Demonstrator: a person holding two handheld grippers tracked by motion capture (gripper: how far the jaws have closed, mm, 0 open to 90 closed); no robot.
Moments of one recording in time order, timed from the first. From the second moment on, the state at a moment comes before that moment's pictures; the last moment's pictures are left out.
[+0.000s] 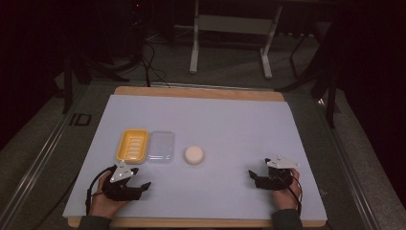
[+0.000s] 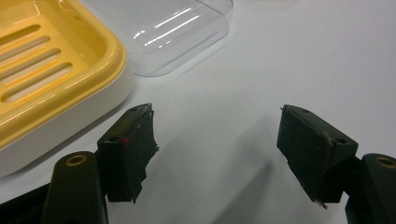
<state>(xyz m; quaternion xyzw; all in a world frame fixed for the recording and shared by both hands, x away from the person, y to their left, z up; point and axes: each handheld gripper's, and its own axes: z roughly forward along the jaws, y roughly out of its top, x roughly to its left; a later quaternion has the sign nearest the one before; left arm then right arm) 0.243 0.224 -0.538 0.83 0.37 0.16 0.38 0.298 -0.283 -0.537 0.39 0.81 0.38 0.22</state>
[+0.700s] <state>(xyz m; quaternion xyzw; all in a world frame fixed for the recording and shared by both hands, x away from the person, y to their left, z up) 0.262 0.213 -0.526 0.86 0.34 0.15 0.35 0.291 -0.283 -0.537 0.39 0.79 0.39 0.26</state>
